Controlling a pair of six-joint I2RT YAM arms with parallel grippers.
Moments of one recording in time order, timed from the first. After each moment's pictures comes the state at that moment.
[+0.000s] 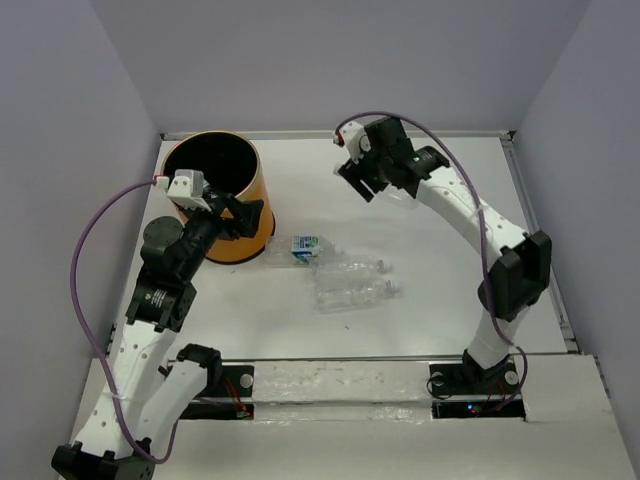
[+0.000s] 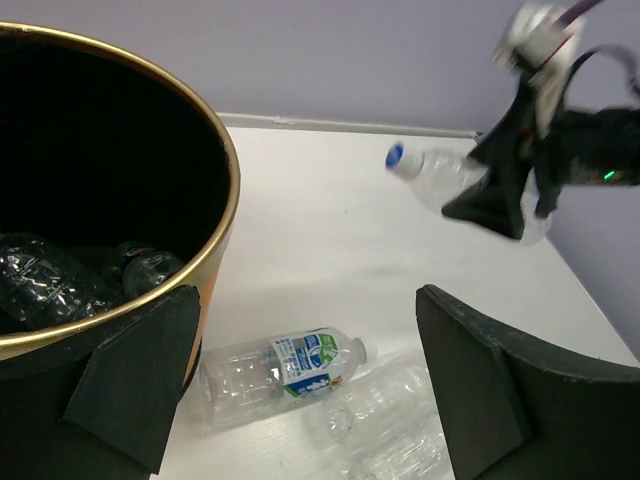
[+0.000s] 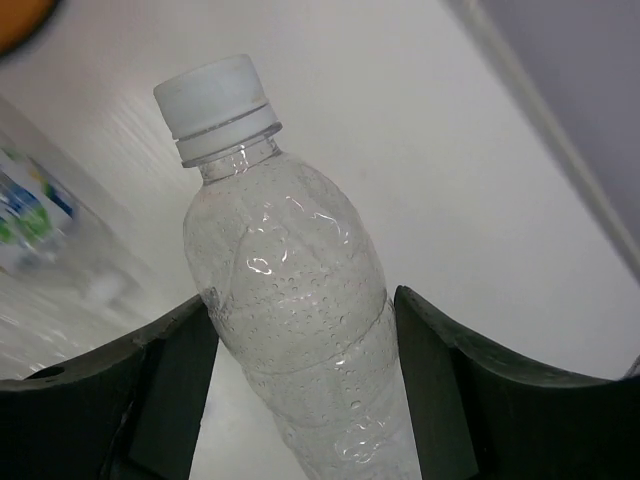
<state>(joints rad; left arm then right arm) -0.26 0.68 0.81 -0.15 0.13 -0.37 0.55 1.82 1.74 -0.73 0.05 -0.41</state>
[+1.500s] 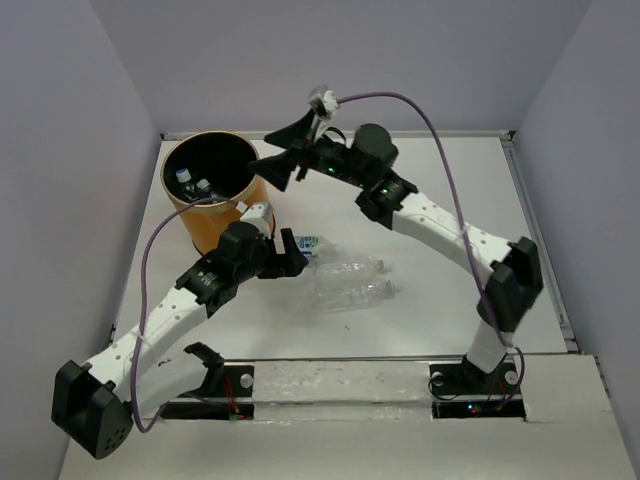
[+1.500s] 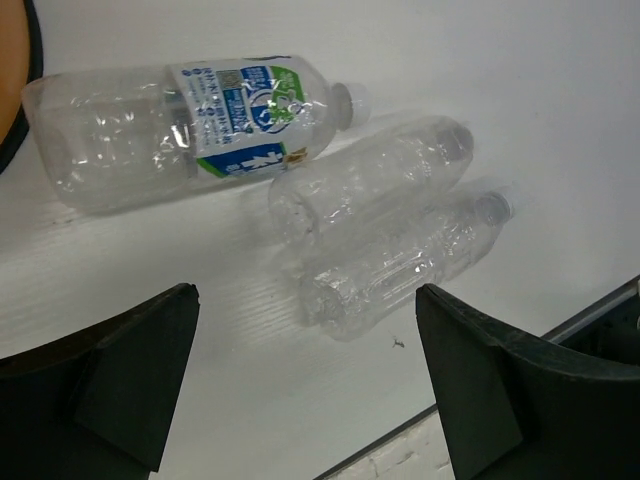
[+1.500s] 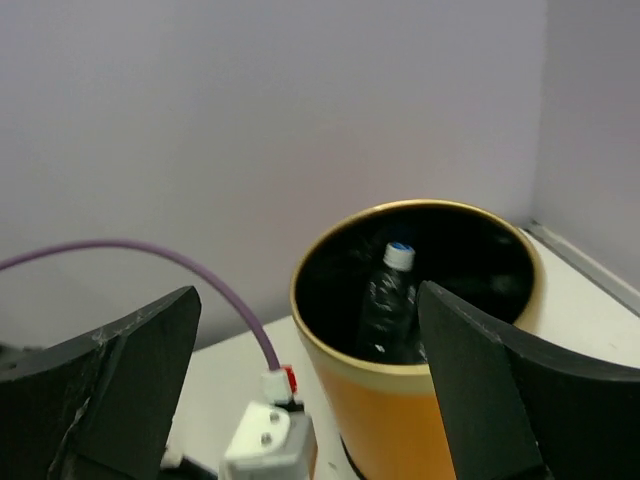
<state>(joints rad) -0.56 0.90 0.65 -0.33 0.06 -0.58 0.80 1.82 1.70 0.43 -0.44 0.35</state>
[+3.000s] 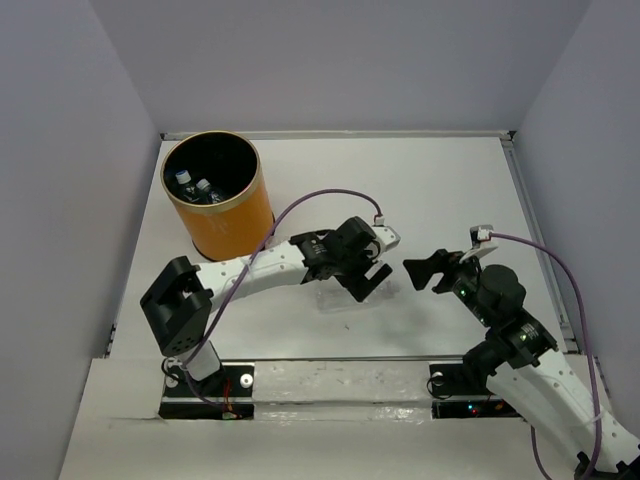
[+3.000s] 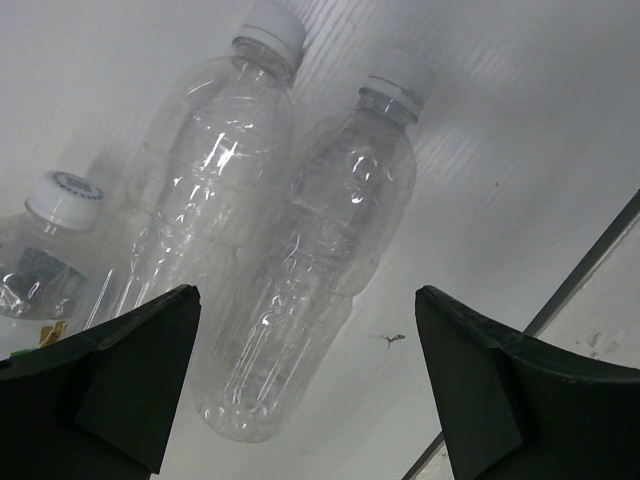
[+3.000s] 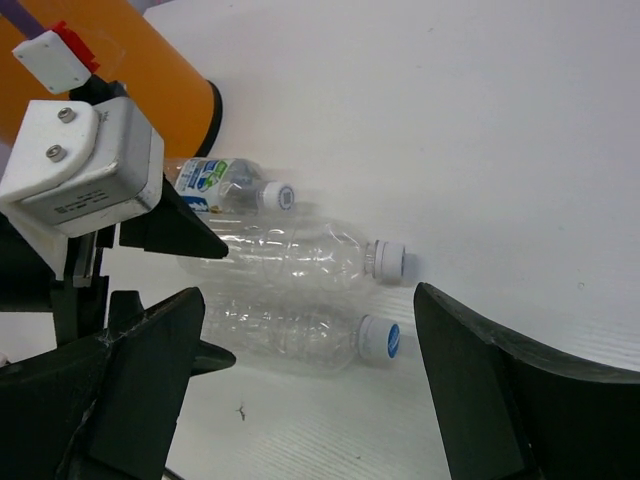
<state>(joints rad) -1.02 1.62 1.21 -0.49 0.01 -0.07 0.54 0.39 0.44 -0.24 0.08 0.50</state>
